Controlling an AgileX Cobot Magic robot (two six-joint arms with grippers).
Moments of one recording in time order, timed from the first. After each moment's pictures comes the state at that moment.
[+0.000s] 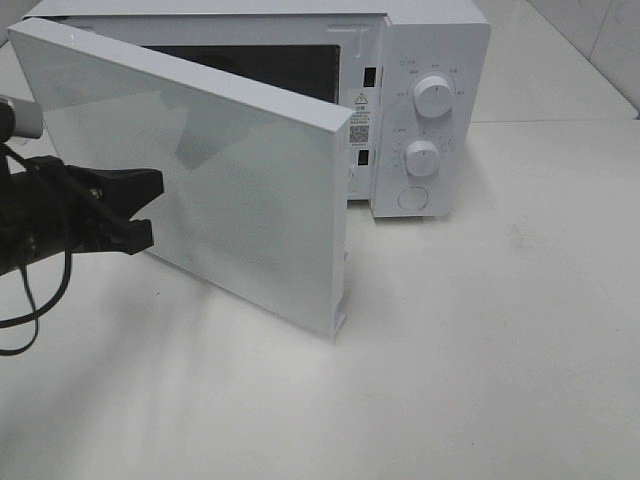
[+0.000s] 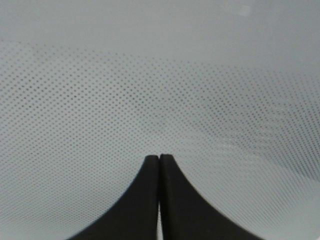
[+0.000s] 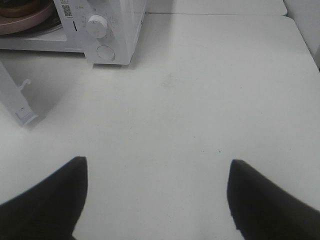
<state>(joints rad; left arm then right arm) -0.34 1.69 -0.46 0.42 -0.93 -0.36 0.14 0.00 -0.51 -0.05 1.04 0.11</state>
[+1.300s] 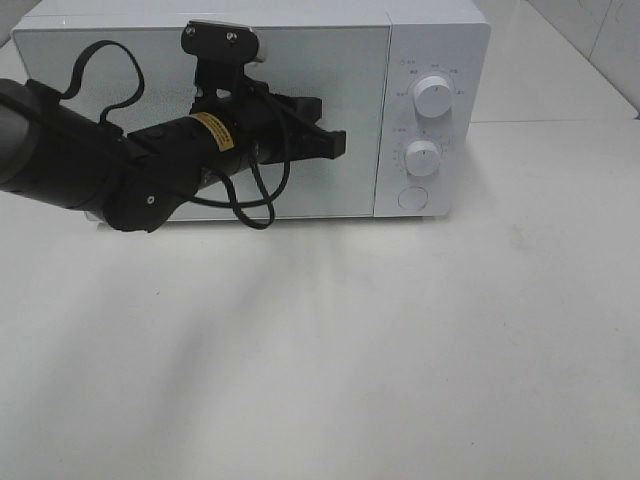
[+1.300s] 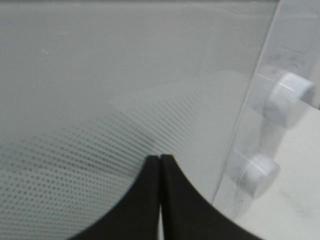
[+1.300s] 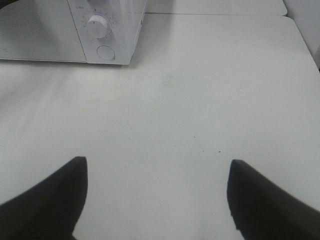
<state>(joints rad) -0.62 2.05 -1.09 0.05 -0.69 -0.18 0.14 0.00 -0.51 -0.05 1.04 0.11</state>
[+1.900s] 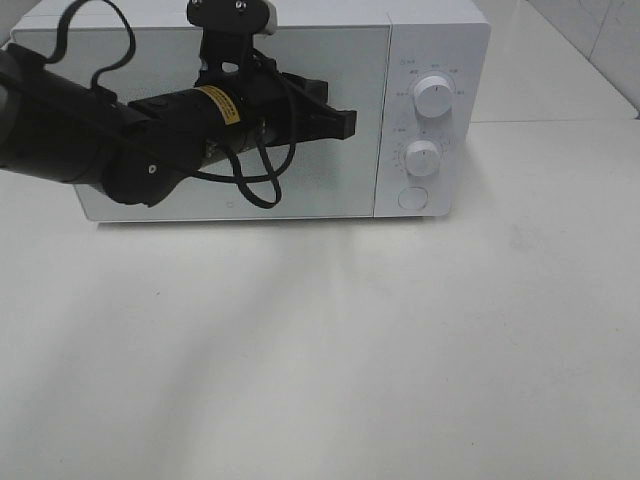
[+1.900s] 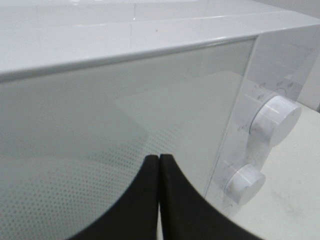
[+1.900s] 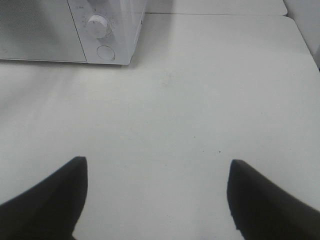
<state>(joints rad) -0.67 1.96 -1.10 0.01 -0.54 -0.15 0.14 0.00 -0.51 -0.05 1.04 0.11</state>
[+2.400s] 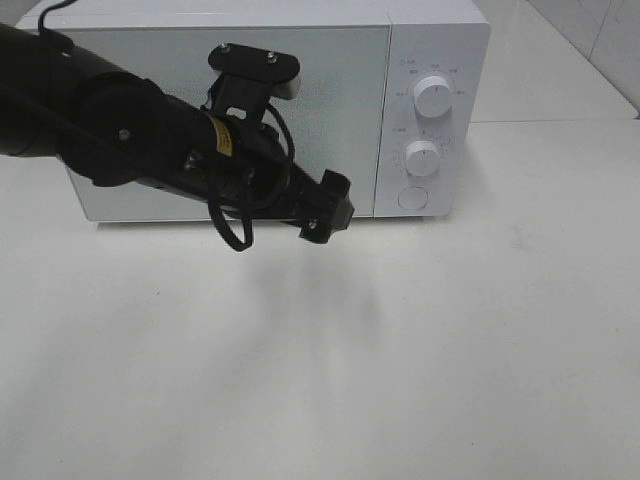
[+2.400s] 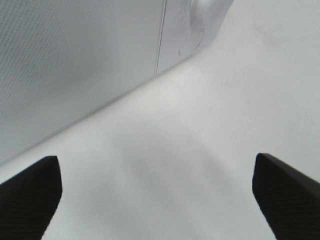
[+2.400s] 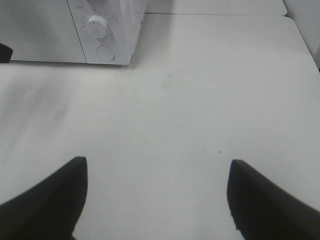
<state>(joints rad) -0.75 1.80 -1.07 0.01 0.15 -0.15 0.14 0.00 -0.51 -0.05 1.04 0.11</state>
